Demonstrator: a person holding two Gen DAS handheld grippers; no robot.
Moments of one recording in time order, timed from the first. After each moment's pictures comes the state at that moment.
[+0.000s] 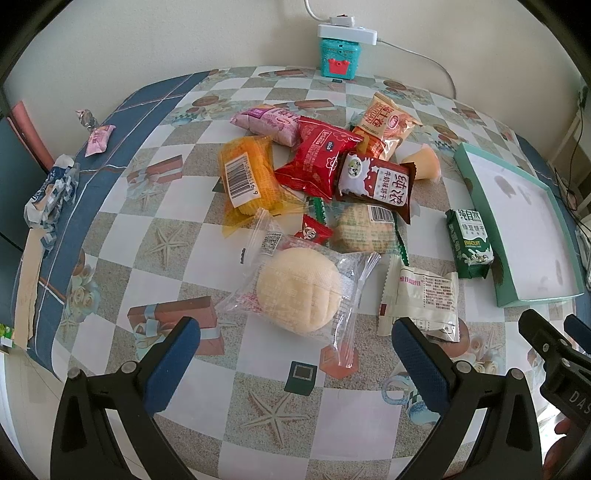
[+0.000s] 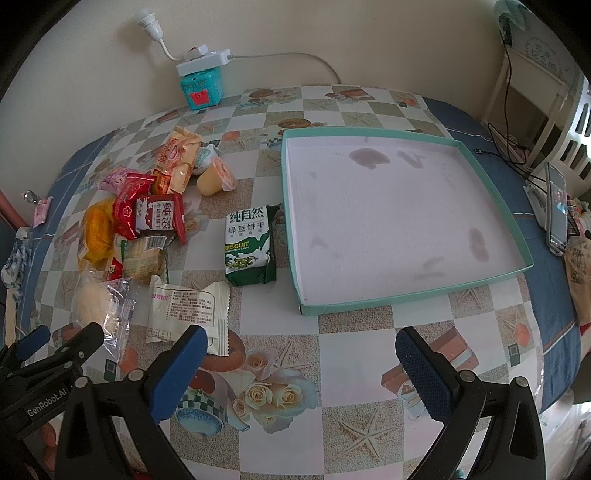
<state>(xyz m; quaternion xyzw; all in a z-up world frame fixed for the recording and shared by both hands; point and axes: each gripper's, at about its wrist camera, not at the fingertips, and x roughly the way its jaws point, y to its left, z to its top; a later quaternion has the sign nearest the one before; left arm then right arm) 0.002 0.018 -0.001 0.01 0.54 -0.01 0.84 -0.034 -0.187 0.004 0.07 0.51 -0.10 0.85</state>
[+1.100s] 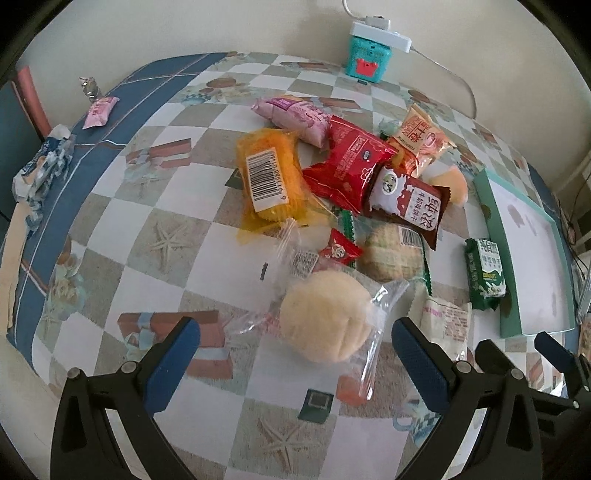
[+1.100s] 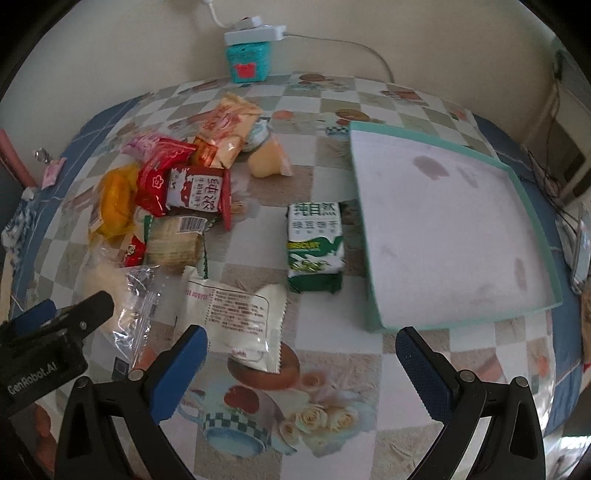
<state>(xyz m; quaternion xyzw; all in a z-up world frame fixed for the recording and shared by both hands) 0.029 0.045 -0.017 -0.05 0.56 -0.01 0.83 0.001 -0.136 -0.017 0.02 0.54 -0.05 0.84</state>
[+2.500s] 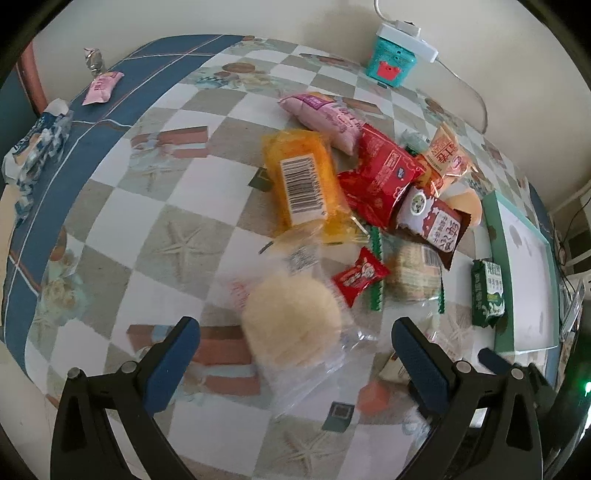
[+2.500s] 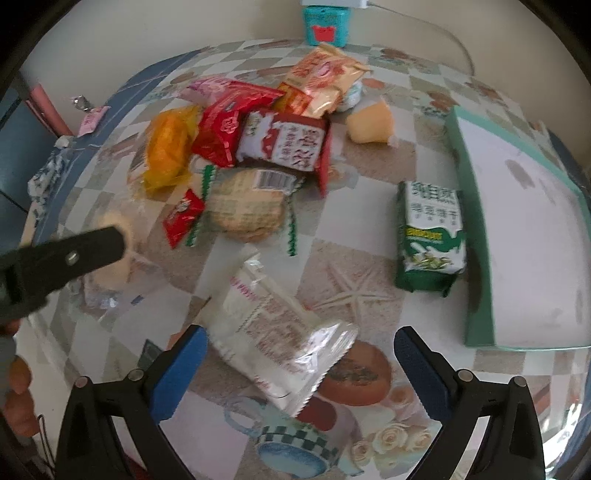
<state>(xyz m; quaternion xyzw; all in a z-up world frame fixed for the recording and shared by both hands) 0.054 0.083 -0.021 -0.10 0.57 -0.01 0.81 0.023 -0.080 -0.050 0.00 0.58 0.05 0.81</state>
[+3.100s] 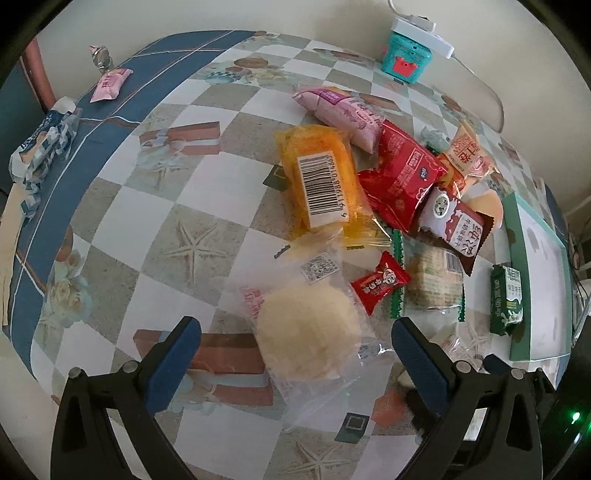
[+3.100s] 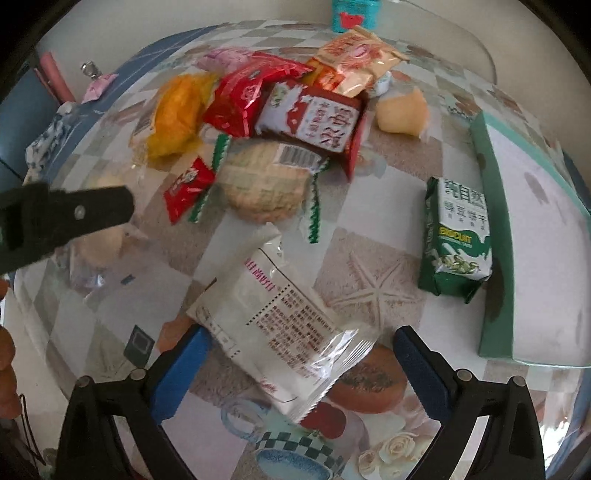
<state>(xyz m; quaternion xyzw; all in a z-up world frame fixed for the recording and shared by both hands) 0.057 0.084 -0.031 -0.09 0.58 0.01 0.81 0.027 -0.045 -0.073 -0.04 0.59 0.06 0.80</state>
